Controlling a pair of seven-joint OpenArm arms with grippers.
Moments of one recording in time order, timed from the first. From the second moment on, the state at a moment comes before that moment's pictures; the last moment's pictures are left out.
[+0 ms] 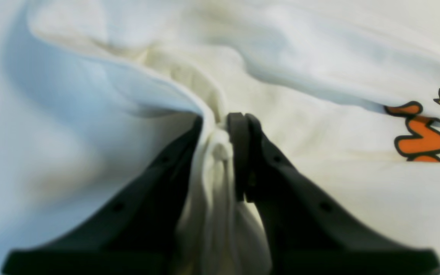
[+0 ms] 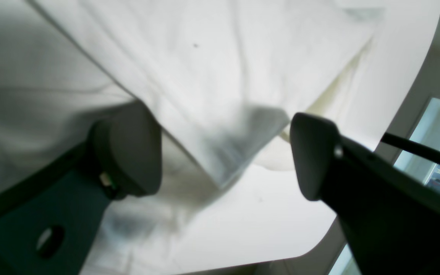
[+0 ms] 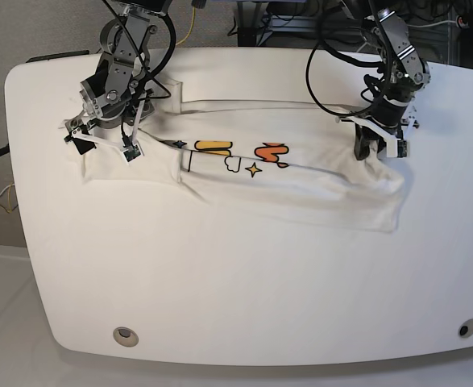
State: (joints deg) left arm 9.2 7.0 -35.6 88.1 -3.2 -41.9 21.6; right arm -10.5 -7.3 20.1 106.3 -37.4 40.5 -51.8
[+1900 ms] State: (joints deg) left arm -1.1 7.1 -32.7 104.4 -4.1 -42.1 43.2; right arm -9.1 -7.0 20.4 99.9 -33.7 39.1 -51.2
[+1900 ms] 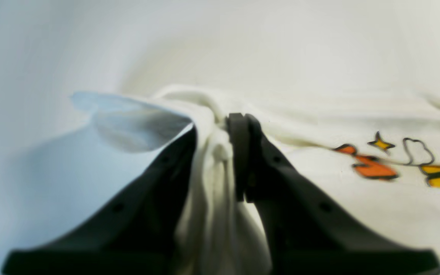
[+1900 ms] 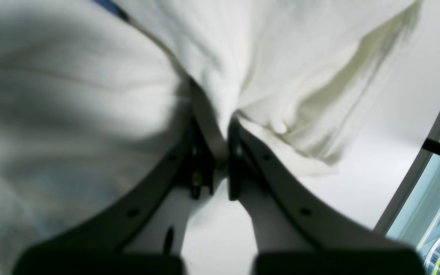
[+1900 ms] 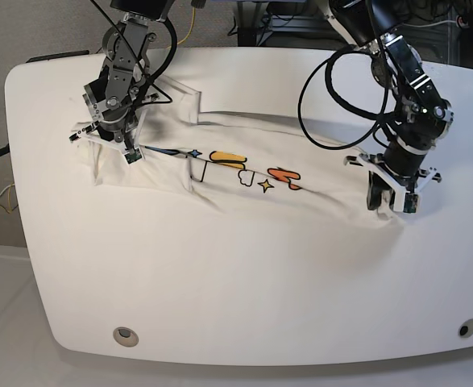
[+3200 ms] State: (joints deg) left arm 4.7 6.8 3.6 95.1 -21.1 -20.2 31.4; right arm -9.7 -7.0 20.4 100.0 -33.7 39.0 -50.3
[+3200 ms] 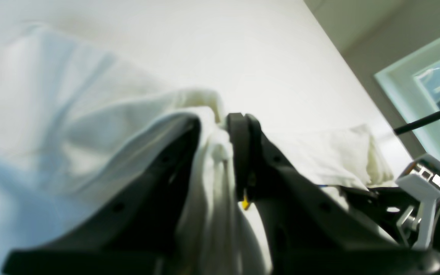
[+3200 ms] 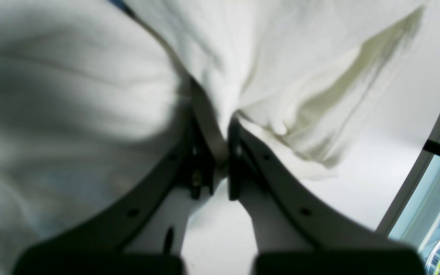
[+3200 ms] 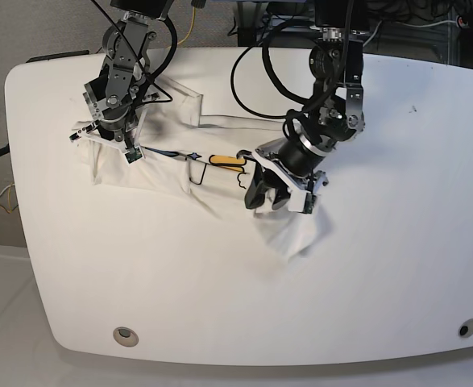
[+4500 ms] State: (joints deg) left arm 4.1 5.9 23.0 72.4 -12.9 -7.3 11.2; right arm -9.7 -7.0 20.4 100.0 -33.7 39.0 -50.3
